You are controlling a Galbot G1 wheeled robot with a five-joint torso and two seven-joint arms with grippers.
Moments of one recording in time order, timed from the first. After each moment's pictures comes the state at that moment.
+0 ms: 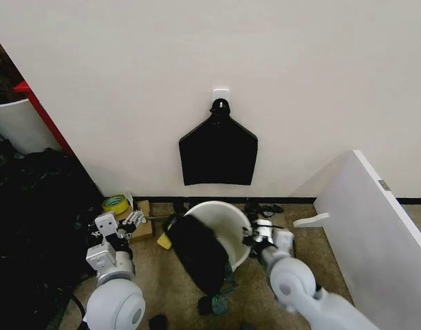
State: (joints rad) left arm 1.47 -1.26 -0.35 -2.23 -0.40 0.20 -0.71; right arm -1.24 1.04 -0.01 2.01 1.04 -0.20 0.77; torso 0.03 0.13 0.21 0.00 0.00
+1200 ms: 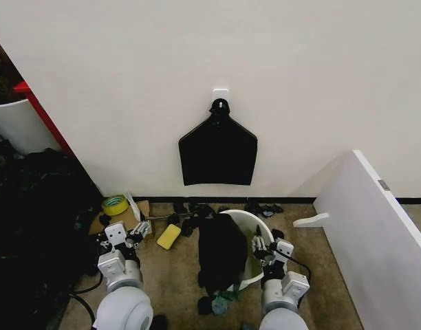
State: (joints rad) left arm 1.50 -1.26 -0.29 -2.19 -0.38 0.20 -0.73; right arm -1.43 1.11 -0.06 2.17 0.50 0.04 0.66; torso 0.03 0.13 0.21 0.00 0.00
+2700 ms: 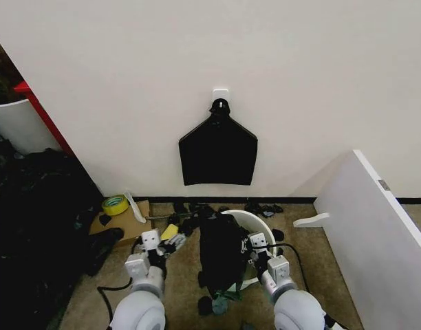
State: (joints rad) left arm 1.39 -1.17 -0.06 -2.15 -0.67 0.32 -0.57; right arm -1.35 1.04 -0.01 2.06 0.33 -0.26 0.37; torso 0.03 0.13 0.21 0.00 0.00
